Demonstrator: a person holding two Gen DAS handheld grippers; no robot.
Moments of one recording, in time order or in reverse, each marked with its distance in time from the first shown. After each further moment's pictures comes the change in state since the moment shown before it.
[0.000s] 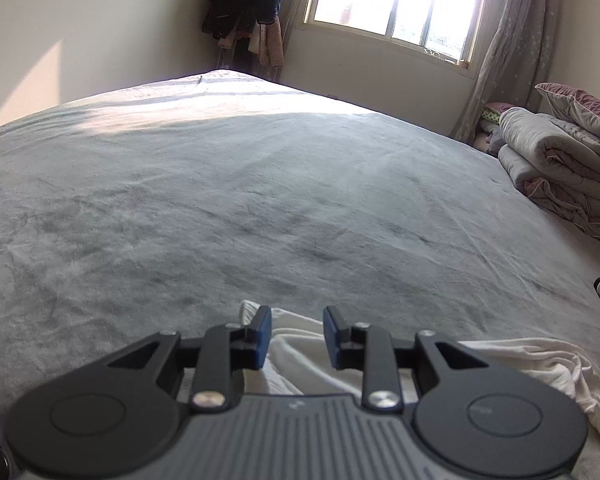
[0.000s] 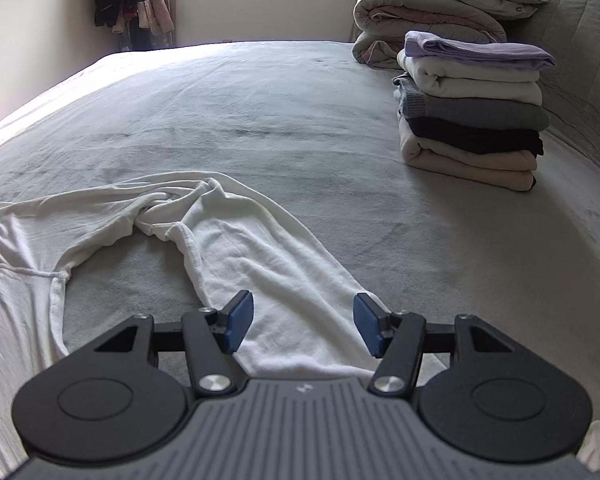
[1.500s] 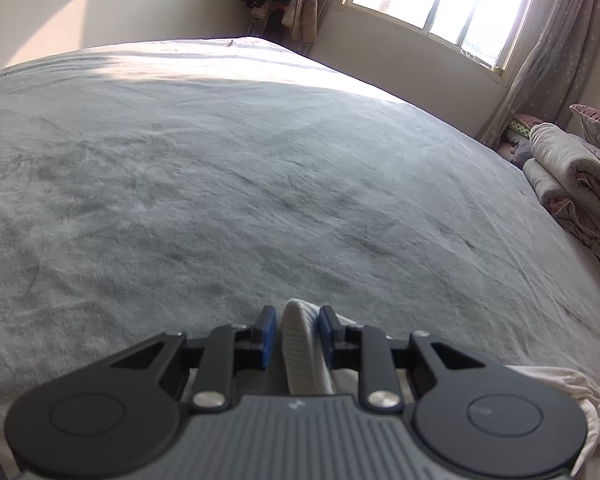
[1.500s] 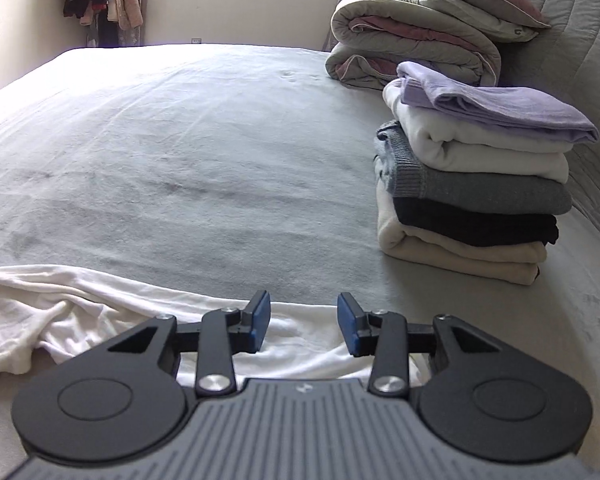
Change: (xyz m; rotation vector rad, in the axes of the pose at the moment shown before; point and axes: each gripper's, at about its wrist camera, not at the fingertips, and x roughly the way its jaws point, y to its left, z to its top) left arm 0.053 0.044 0.002 -0.173 0.060 -0.002; right arm 0.076 -0.005 0.101 -0.038 -0.023 -0.086
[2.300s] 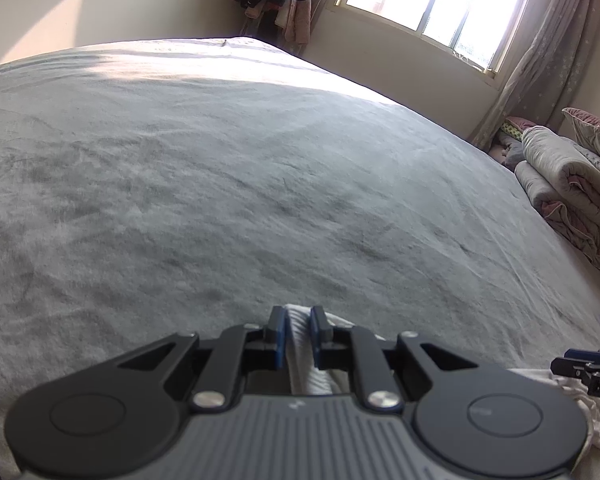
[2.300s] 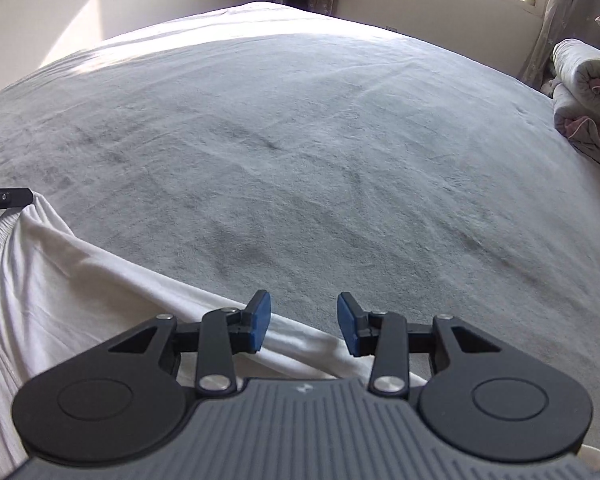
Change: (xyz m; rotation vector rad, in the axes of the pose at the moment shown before) left arm 0.000 0.004 0.003 -0.002 -0.002 -0.030; right arm 0.048 0.164 0.032 -0.321 0.047 0.442
